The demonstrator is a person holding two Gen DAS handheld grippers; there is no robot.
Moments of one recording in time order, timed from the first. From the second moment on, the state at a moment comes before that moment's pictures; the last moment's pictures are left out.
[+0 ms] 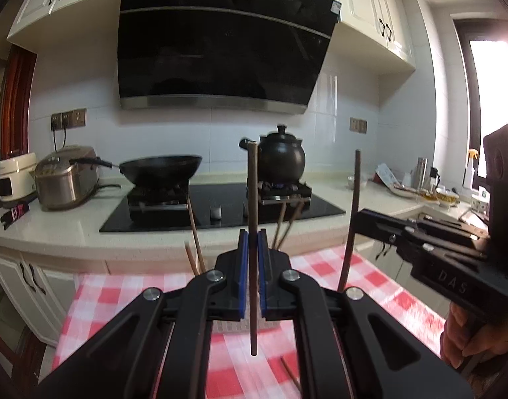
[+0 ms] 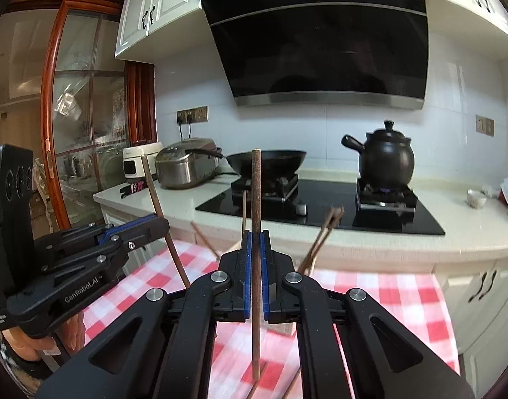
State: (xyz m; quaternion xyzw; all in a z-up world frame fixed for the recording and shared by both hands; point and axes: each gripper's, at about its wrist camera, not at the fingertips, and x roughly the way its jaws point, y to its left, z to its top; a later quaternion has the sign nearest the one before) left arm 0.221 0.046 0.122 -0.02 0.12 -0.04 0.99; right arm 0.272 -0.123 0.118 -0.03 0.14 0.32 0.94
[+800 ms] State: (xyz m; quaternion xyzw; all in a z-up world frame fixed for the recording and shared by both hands) left arm 0.373 0.095 0.121 -0.05 0.15 0.00 0.99; right arm 0.421 -0.049 0.094 -0.06 0.22 0.31 0.92
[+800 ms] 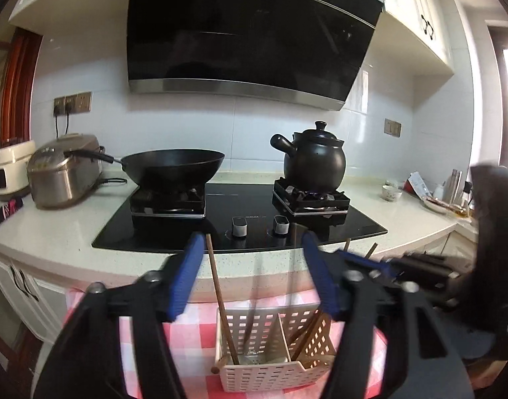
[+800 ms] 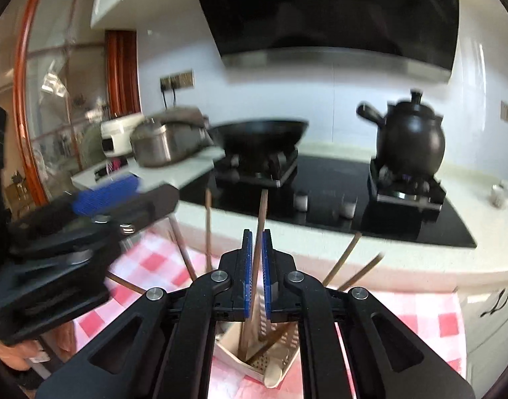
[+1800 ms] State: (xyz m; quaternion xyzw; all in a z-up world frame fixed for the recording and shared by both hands) left arm 0.228 0.070 -0.001 -0.08 0.23 0.00 0.97; right arm 0.317 -0.158 -0.012 0.02 0.31 0.27 0.91
